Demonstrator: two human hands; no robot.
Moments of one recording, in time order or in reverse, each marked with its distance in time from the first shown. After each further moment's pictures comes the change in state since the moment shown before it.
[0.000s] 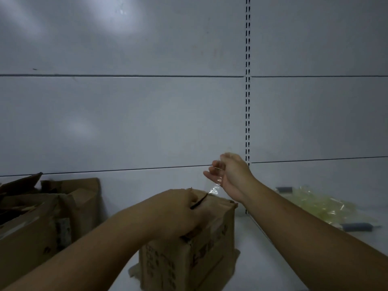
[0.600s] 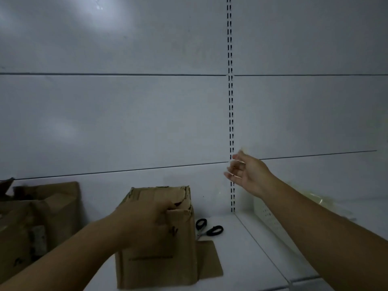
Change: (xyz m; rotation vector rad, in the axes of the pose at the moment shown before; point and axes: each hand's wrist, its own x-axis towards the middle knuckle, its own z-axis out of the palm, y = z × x) left_hand 0.013 -0.036 0.020 0.162 0.050 0.080; right_hand 0.018 -0.035 -0.082 -0.044 0.094 0.023
